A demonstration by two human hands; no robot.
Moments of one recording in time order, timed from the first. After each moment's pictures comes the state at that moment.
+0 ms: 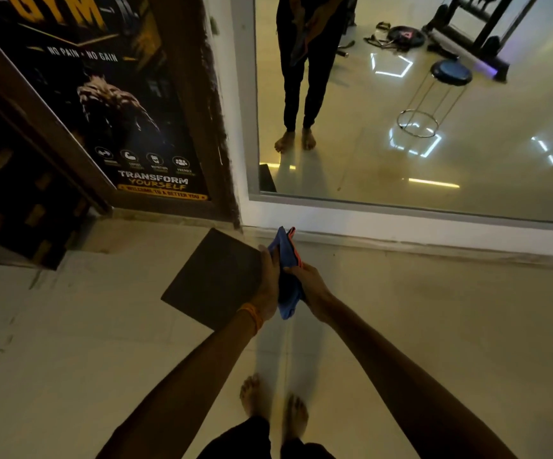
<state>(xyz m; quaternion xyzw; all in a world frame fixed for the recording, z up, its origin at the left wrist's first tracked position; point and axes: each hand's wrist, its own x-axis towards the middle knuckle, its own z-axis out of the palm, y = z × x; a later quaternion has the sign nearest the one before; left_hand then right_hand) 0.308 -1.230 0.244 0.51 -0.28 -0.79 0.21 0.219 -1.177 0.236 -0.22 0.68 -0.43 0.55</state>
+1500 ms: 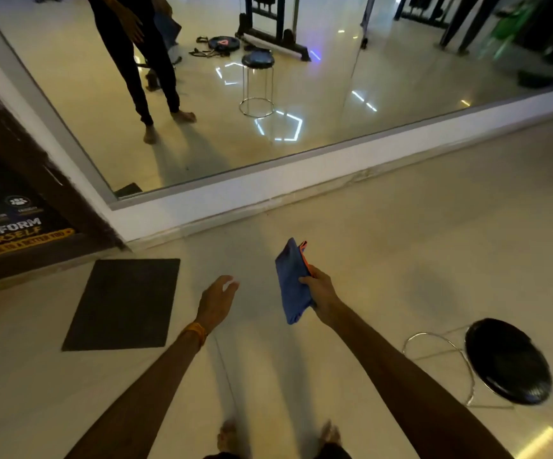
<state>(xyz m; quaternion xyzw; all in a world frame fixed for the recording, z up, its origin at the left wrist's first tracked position) 0.312 -0.924 0.211 0.39 -0.76 -0.53 0.00 0.162 -0.730 0.232 0.06 0.63 -0.67 0.38</state>
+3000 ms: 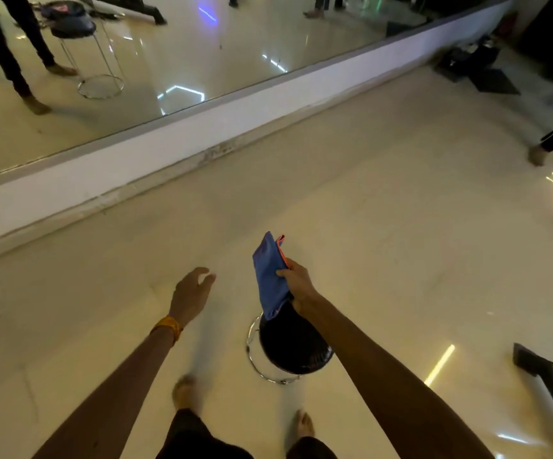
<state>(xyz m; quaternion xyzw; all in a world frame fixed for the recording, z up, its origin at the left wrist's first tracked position) -0.087 -0.327 0.187 0.32 -0.82 -0.47 -0.07 -0.194 -0.103 0.193 0.09 0.72 -0.62 0.32</state>
